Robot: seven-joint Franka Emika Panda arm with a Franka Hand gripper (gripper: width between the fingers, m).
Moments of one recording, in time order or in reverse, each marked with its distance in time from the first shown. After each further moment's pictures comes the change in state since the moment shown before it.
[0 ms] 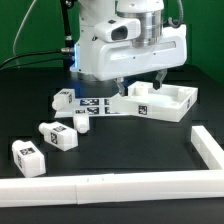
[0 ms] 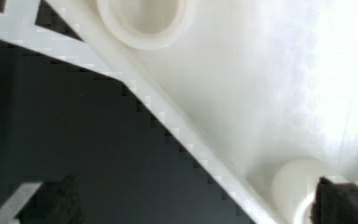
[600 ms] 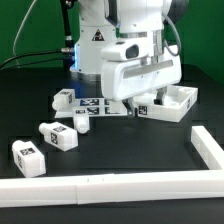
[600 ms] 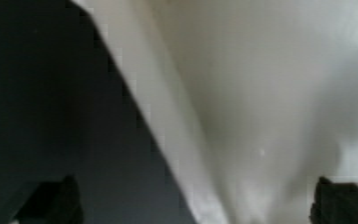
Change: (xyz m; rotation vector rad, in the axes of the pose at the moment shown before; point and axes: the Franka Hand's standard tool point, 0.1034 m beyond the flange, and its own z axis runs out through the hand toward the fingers) arm 0.009 -0.007 0.048 -0.055 0.167 -0.313
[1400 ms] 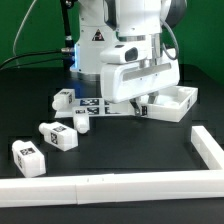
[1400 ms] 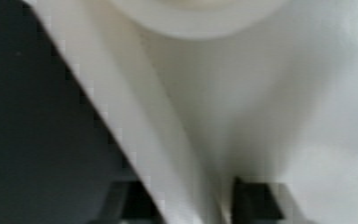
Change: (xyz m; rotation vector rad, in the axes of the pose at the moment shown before) arm -0.004 0.006 -0.002 0.005 -0.019 0.022
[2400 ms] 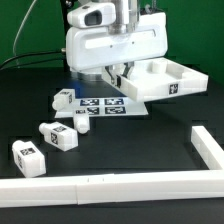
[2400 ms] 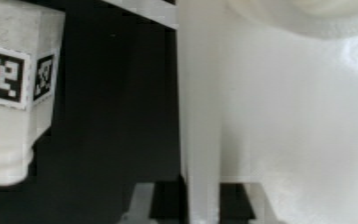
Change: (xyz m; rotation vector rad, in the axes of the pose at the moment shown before) arm 0.000 0.063 -0.060 0.061 -0.147 0.356
